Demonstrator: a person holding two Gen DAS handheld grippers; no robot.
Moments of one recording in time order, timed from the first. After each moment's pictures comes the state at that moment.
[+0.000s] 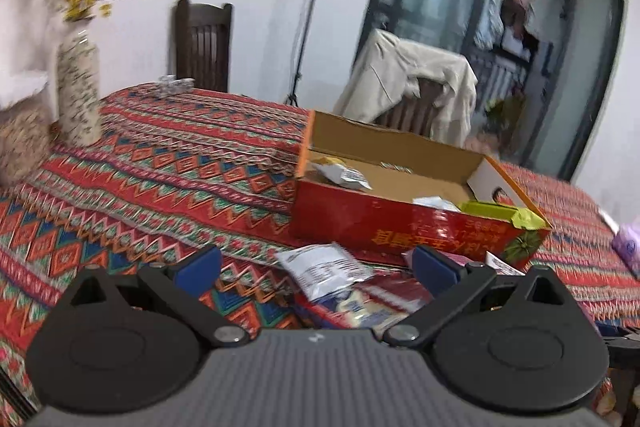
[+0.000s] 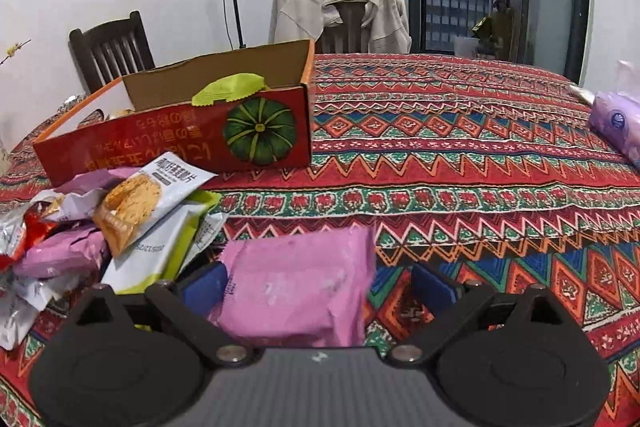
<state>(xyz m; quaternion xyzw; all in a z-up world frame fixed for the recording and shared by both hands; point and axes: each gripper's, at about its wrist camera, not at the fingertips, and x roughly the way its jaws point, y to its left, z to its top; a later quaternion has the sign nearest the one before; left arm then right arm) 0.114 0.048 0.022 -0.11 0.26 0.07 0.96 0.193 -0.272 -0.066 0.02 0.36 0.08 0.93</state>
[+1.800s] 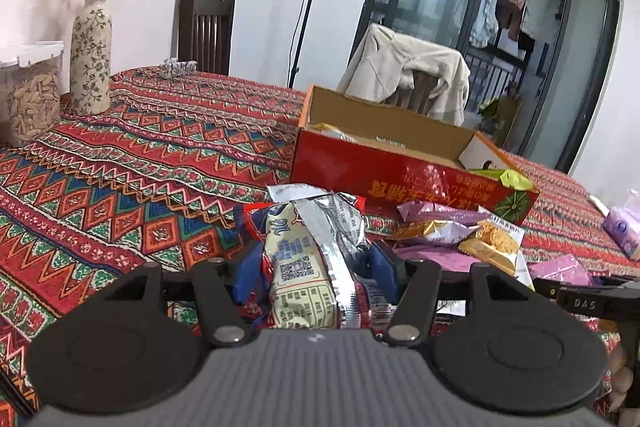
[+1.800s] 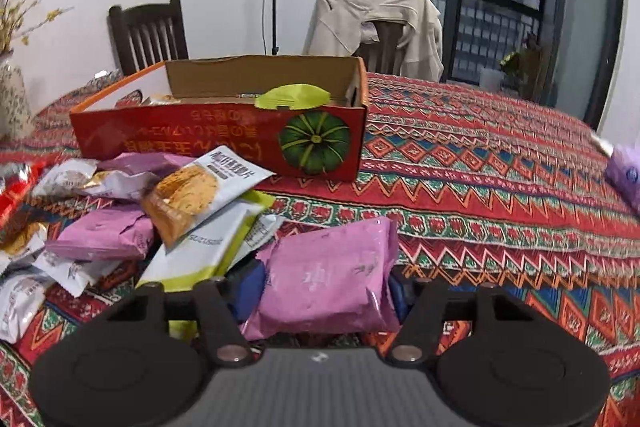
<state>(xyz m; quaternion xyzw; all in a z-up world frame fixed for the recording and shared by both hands) 0.063 0.044 -0.015 -0.13 0.25 0.07 0.96 0.179 -0.240 -0.053 -0.05 0.33 0.12 0.93</state>
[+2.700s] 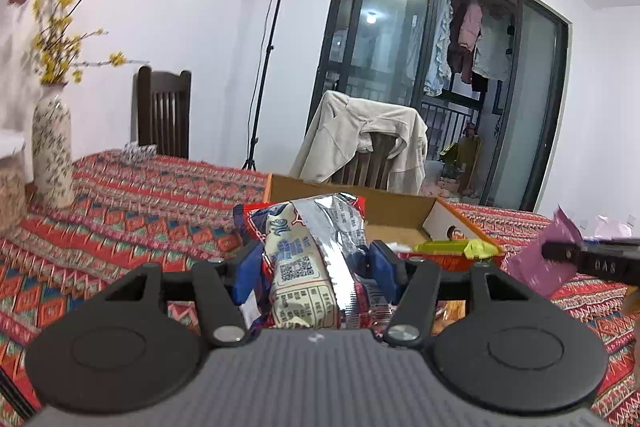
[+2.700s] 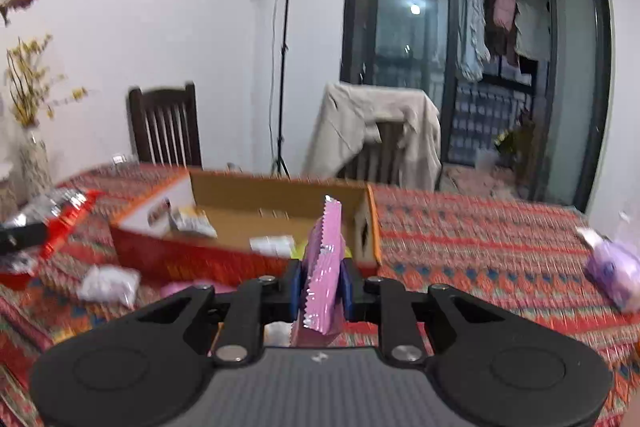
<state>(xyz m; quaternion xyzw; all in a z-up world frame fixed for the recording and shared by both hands) 0.082 0.042 0.029 -0.08 0.15 0.01 0.99 0.157 -0.221 0.039 -0.04 0.20 0.13 0.97</state>
